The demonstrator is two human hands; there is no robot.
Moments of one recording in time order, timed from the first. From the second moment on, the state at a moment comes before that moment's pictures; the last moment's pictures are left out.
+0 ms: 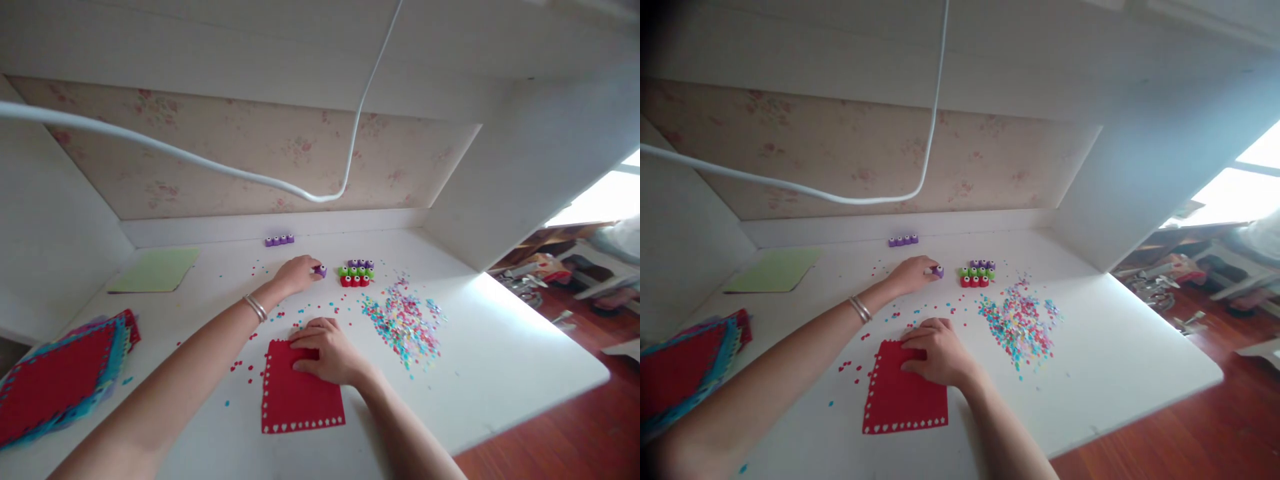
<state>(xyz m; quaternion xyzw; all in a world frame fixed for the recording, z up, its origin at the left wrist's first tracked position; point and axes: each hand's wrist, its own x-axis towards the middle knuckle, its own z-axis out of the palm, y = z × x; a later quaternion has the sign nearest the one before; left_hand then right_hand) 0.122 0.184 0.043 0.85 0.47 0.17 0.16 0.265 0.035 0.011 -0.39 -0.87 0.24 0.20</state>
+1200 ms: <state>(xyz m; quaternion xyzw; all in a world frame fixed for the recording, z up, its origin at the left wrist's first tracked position) 0.049 0.279 -0.002 0.75 0.62 0.22 -0.03 0.268 0.043 0.009 -0.42 -0.84 0.27 0.21</state>
